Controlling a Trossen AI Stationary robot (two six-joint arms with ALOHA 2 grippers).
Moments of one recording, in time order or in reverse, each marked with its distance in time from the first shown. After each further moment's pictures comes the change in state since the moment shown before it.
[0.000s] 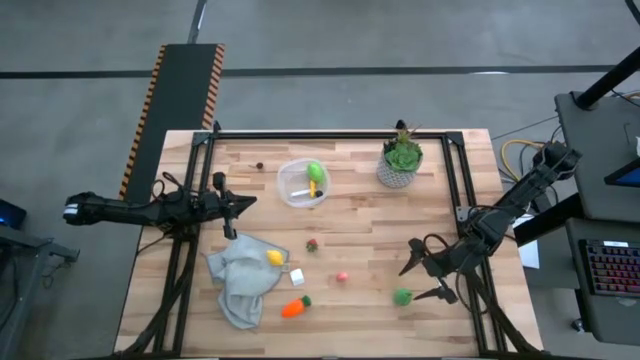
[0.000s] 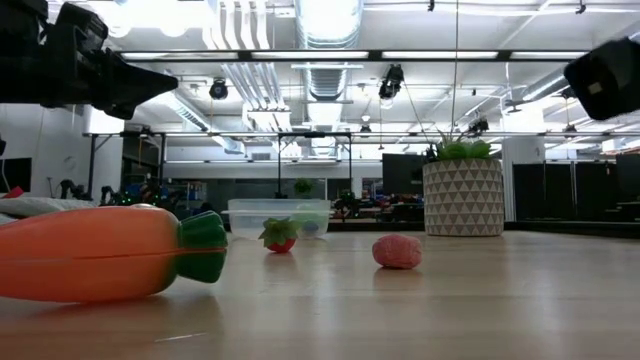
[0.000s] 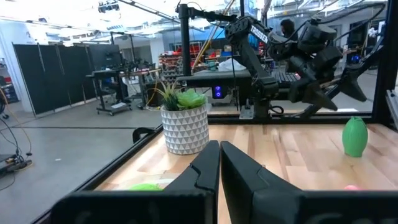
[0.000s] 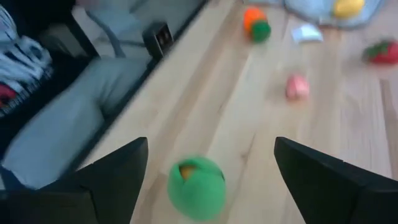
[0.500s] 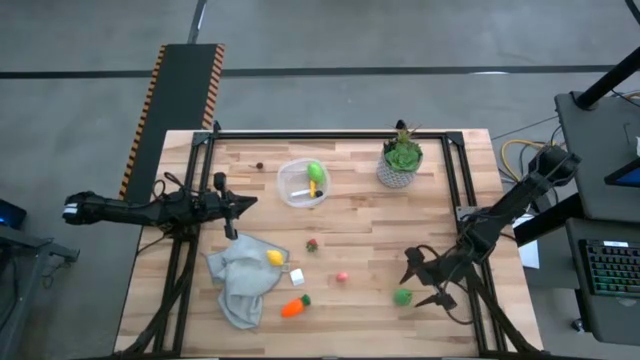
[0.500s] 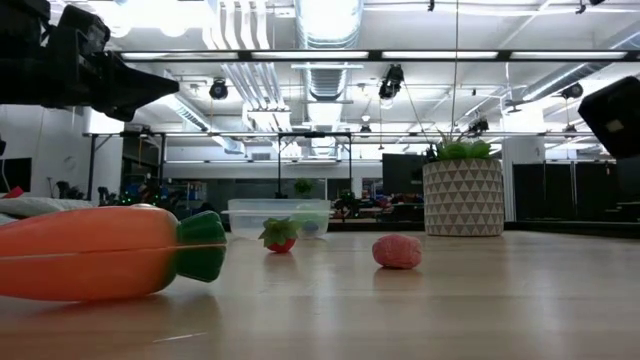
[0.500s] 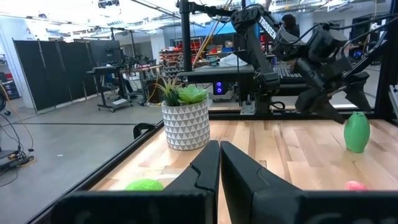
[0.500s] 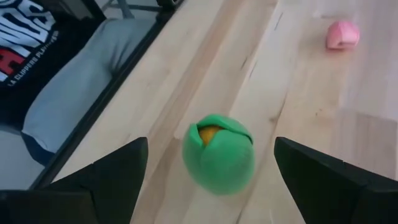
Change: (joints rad) left arm 0.000 0.019 0.000 0.000 -0.007 -0.003; right arm 0.003 0.165 -0.005 0.050 -0.105 0.046
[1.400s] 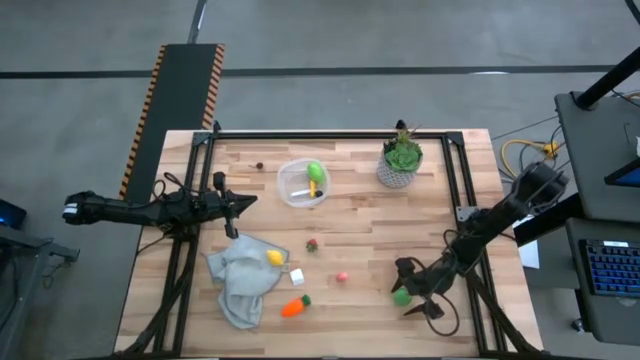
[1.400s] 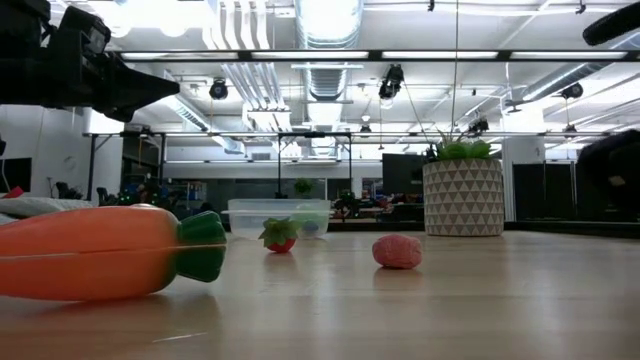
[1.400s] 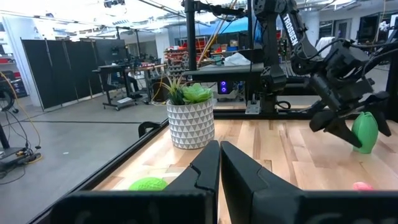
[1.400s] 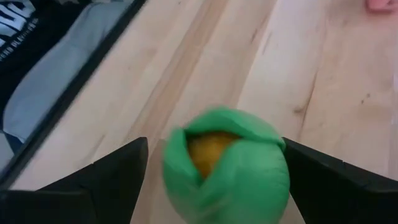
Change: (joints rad) left arm 0.000 0.002 0.000 0.001 -0.023 0.000; right arm -0.003 0.361 0.000 0.319 -0.005 0.032
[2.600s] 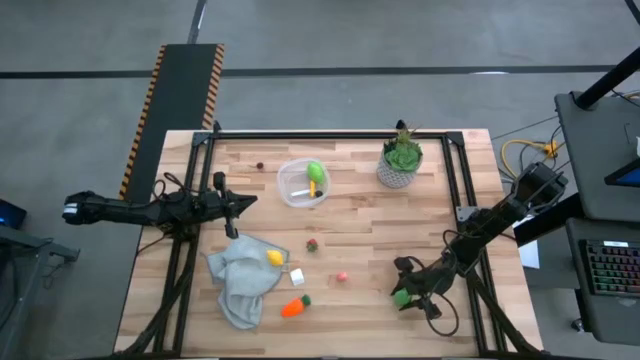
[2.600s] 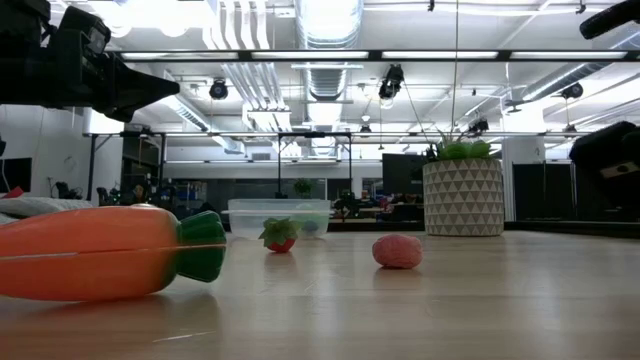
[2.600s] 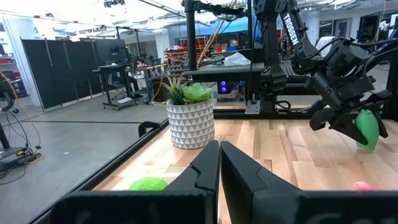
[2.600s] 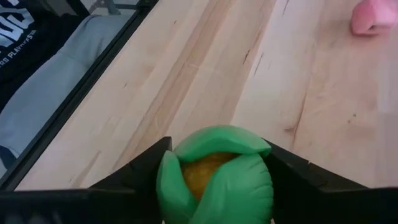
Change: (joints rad) left arm 0.000 0.000 0.000 -0.001 0.000 0.000; right arm -0.005 0.000 0.005 0.029 0.033 -0.019
